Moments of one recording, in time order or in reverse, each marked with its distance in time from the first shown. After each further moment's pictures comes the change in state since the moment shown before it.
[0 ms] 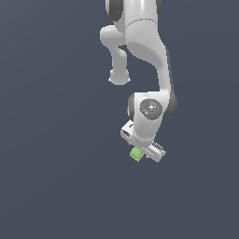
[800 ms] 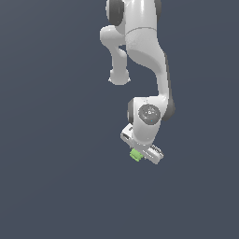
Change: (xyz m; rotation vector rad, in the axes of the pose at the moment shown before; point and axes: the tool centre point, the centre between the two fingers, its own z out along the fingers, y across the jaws) arm 0.000 0.000 0.023 -0.001 -0.001 0.002
